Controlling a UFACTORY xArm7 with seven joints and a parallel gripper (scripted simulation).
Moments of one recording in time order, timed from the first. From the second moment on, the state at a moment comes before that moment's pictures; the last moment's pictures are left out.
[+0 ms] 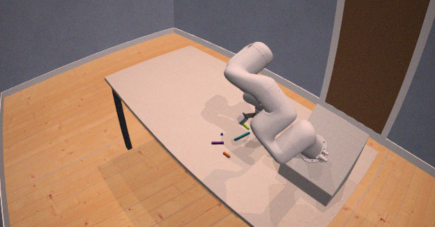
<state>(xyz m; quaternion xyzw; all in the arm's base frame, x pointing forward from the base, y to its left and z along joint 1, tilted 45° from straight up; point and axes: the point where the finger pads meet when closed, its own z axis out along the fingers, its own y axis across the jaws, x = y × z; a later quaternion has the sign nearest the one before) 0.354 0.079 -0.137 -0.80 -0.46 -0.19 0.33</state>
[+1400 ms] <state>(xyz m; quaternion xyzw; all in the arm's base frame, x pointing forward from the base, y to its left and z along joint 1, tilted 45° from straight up) 0.354 0.015 -0.074 -0.80 -0.46 -0.19 0.33</state>
